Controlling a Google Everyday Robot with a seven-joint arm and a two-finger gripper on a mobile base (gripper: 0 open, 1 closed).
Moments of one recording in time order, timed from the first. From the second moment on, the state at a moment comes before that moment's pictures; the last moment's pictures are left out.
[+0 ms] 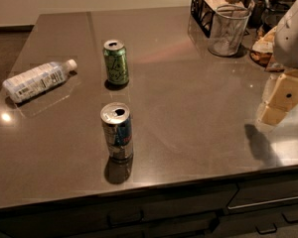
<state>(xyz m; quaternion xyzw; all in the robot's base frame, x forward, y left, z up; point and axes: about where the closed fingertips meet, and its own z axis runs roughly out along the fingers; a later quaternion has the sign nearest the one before) 0.438 -0.217 0.977 -0.60 0.78 -0.04 0.16</state>
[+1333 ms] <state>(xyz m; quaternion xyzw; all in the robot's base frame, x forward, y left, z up) 0.447 -0.140 0.952 -0.62 0.74 0.08 0.24</state>
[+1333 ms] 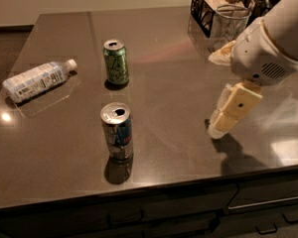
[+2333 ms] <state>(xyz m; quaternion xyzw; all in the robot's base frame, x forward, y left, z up) 0.429 -0.018 0.910 -0.64 0.67 0.26 0.27</state>
